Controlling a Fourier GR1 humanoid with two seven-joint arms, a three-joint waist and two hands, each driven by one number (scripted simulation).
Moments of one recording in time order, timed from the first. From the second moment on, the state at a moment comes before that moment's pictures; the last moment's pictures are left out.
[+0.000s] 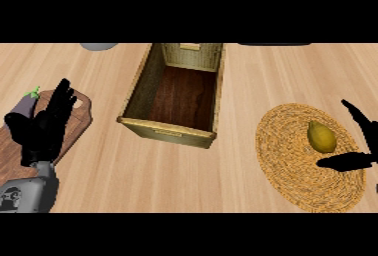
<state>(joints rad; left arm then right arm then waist) -0.18 0.23 0.11 -1.51 -0.01 0.09 0.18 -0.14 -0.43 -0.18 -1.37 0.46 0.16 0.21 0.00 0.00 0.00</state>
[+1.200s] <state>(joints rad) -0.21 0.21 0.16 -1.48 -0.03 0.05 0.18 -0.27 -0.40 -0.18 -1.08 0.58 0.16 0.09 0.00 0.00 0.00</state>
